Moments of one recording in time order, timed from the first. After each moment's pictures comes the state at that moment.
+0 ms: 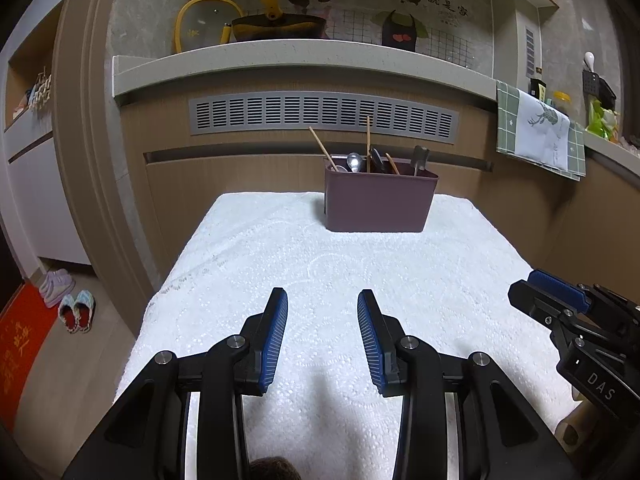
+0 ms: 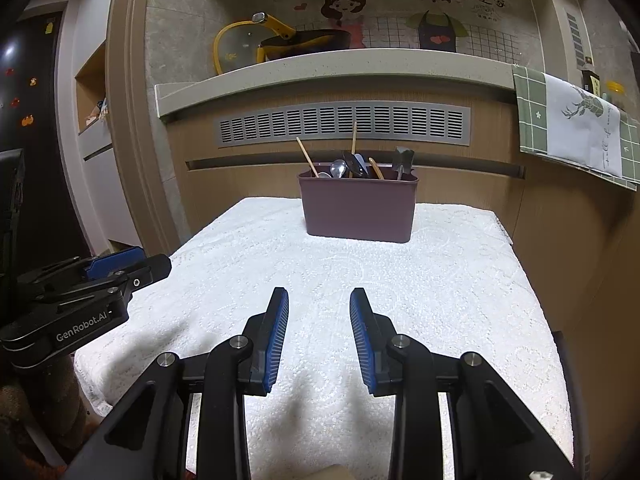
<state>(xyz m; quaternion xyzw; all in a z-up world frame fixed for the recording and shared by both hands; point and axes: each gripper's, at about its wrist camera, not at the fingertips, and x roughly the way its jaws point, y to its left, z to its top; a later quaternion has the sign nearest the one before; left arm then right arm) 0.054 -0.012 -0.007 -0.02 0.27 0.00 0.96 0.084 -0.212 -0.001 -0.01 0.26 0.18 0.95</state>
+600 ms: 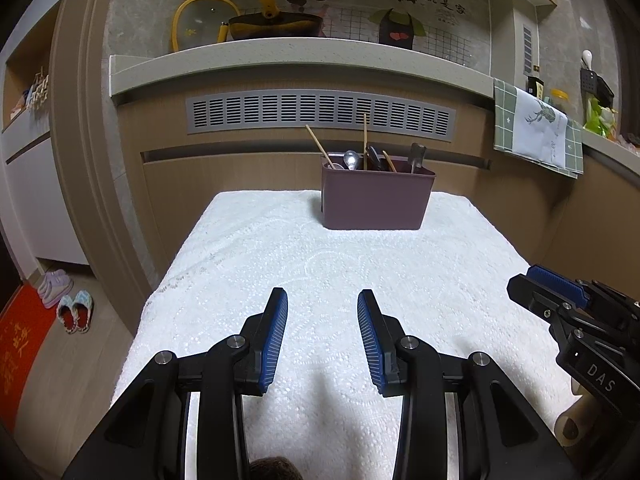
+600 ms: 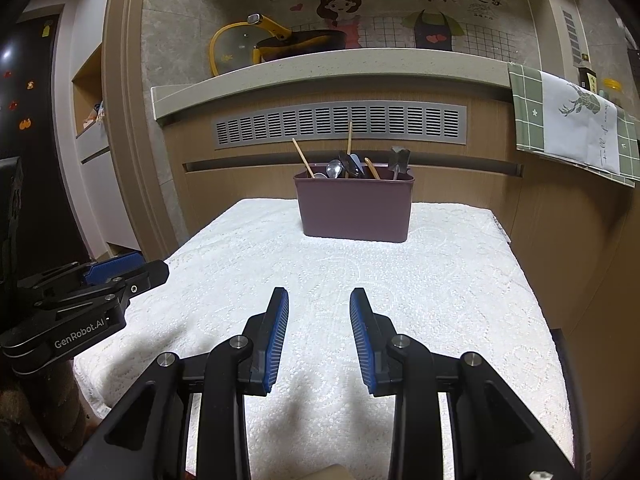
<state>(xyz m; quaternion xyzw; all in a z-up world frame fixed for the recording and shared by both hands) 0.055 -0.013 -0.009 -0.02 0.27 0.00 0.96 0.087 -0.216 -0.002 -0.01 0.26 0.18 0.95</state>
